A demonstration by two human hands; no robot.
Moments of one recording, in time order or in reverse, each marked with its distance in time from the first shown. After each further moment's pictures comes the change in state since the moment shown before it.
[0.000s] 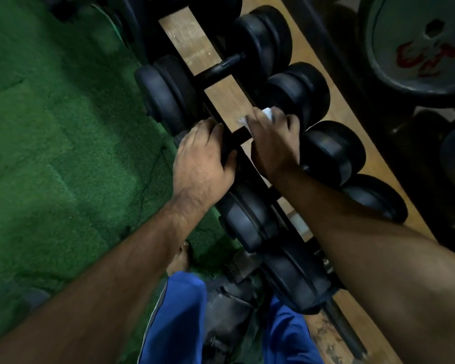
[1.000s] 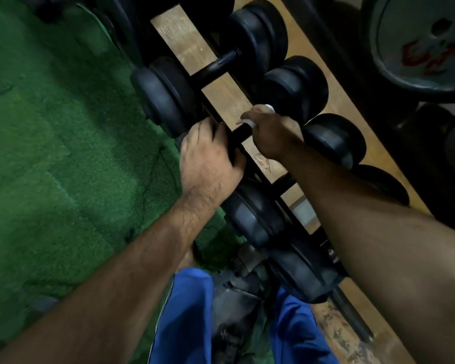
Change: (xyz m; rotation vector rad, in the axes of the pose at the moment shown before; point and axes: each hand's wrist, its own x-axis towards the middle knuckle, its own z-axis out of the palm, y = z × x) left_hand 0.005 0.009 0.000 0.053 0.030 -0.015; right_hand 0.025 0.010 -0.019 0.637 -0.302 0.052
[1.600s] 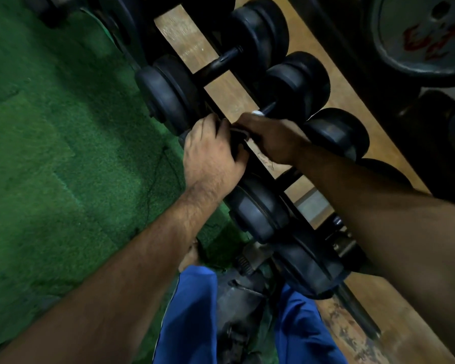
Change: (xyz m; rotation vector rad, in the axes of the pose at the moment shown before) left_hand -0.001 -0.004 0.003 0.033 0.011 0.050; right_hand -0.010 0.014 0.007 0.056 -0.032 -0.362
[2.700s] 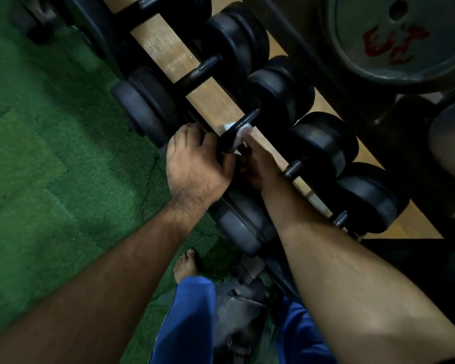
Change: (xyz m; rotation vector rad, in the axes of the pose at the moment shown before) left_hand 0.013 0.002 0.018 0.066 0.094 0.087; right_hand -0.007 -0.026 0.036 1.803 0.254 1.004
